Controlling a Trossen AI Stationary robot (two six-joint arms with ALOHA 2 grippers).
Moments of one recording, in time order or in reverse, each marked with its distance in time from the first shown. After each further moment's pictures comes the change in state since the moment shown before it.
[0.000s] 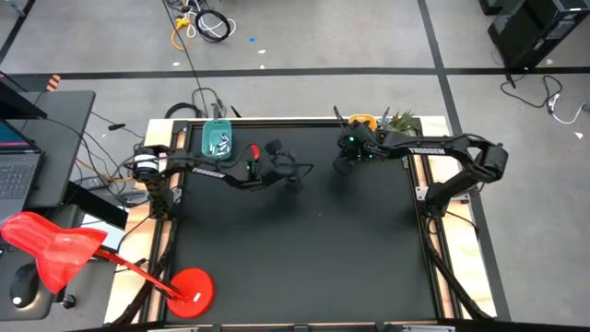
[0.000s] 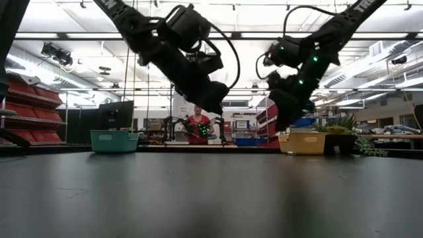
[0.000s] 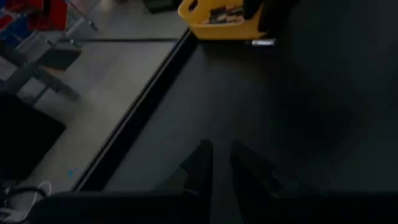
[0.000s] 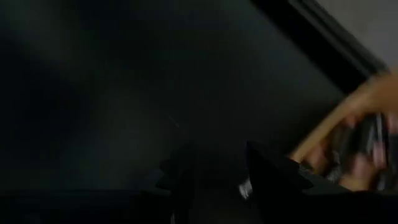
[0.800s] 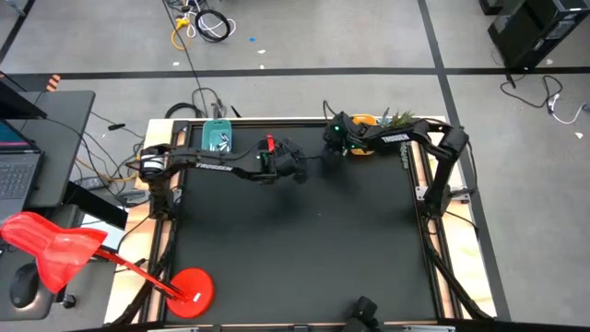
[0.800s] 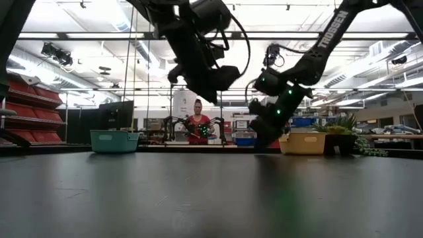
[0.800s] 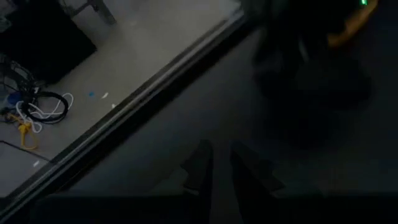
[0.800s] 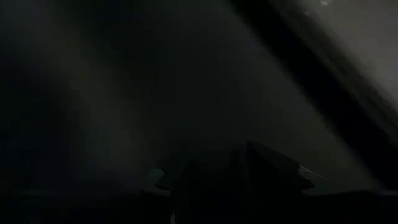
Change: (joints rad) left arm -0.009 0.050 0.310 -0.519 -0.173 -0.469; right arm -0.119 0.371 0.108 0.319 -0.095 -0.192
